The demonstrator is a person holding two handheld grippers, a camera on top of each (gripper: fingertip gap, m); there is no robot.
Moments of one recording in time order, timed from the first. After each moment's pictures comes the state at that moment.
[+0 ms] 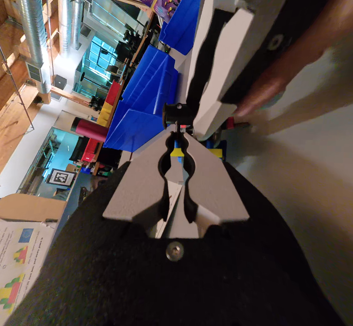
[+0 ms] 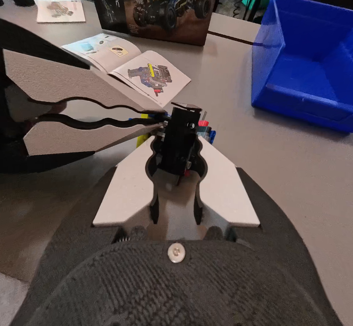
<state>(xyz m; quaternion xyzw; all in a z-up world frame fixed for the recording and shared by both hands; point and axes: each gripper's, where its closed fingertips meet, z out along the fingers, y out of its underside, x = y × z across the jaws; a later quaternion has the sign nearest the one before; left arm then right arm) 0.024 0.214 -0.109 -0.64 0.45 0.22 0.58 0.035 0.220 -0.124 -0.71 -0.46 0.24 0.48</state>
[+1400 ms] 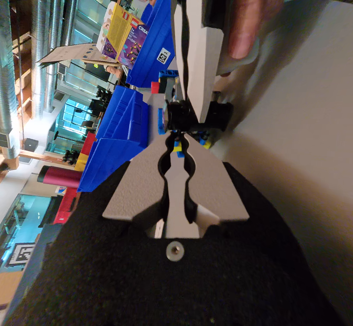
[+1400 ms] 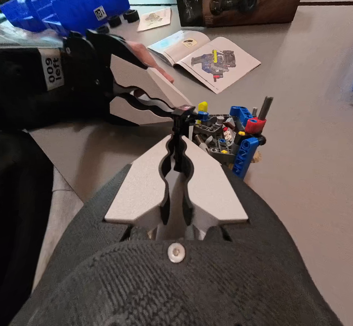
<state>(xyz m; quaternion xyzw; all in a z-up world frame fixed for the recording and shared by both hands) 0.037 0.209 -0.135 -0.56 0.56 0.12 0.60 0.043 0.178 -0.137 -0.66 -0.52 0.42 0.34</state>
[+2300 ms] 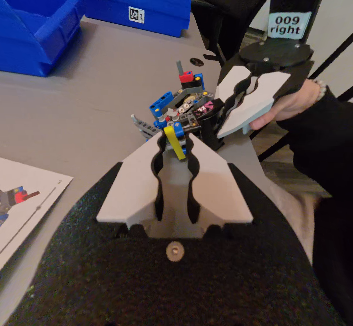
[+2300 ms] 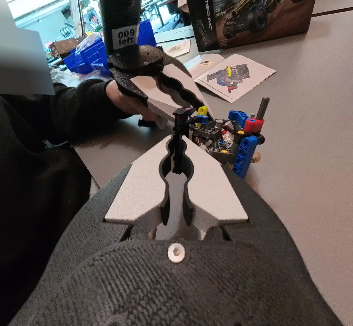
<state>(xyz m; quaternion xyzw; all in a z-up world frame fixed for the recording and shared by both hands) 0.040 0.202 -0.136 -0.78 0.29 -0.31 0.46 0.051 0.168 -0.121 -0.63 -0.47 0.52 0.33</state>
